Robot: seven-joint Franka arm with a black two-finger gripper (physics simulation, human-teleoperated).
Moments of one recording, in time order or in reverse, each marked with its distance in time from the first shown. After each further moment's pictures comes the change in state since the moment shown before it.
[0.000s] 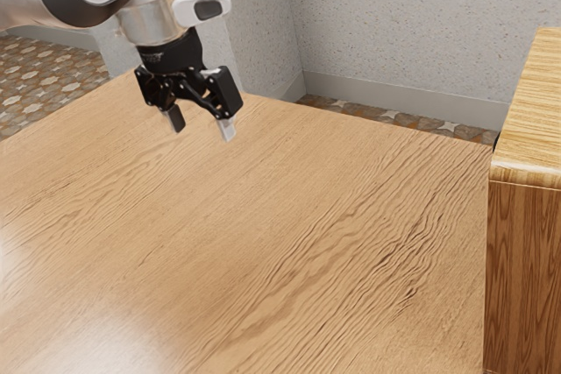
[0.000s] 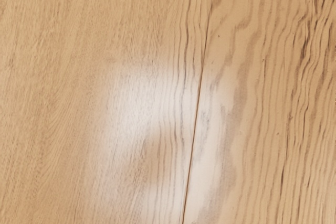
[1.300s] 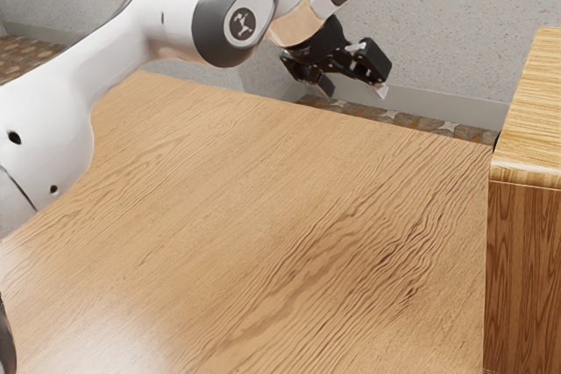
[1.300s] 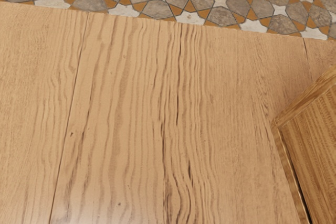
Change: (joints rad) arm -0.124 0.299 -0.058 0.201 -0.075 0.522 -0.096
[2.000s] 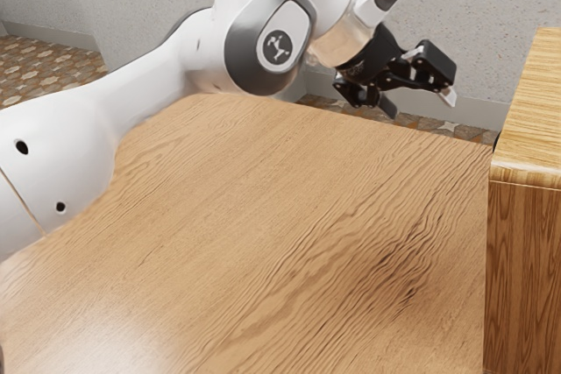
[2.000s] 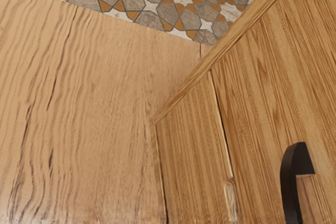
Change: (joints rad) arm -0.082 -0.029 -0.001 -0.099 -0.166 0.131 -0.120
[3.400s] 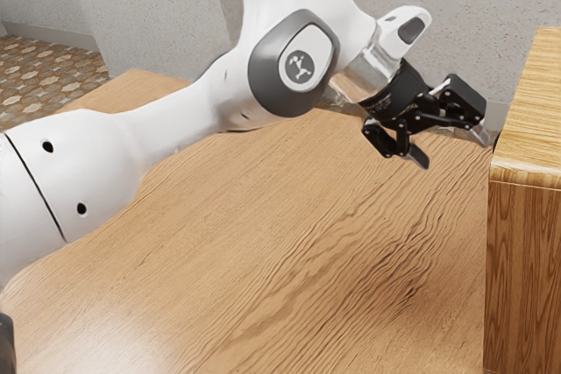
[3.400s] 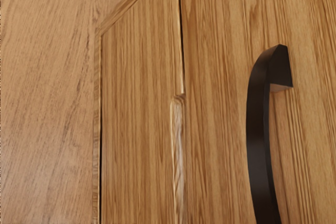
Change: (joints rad) arm -0.018 0.029 -0.008 -0.050 -0.211 -0.039 -0.038
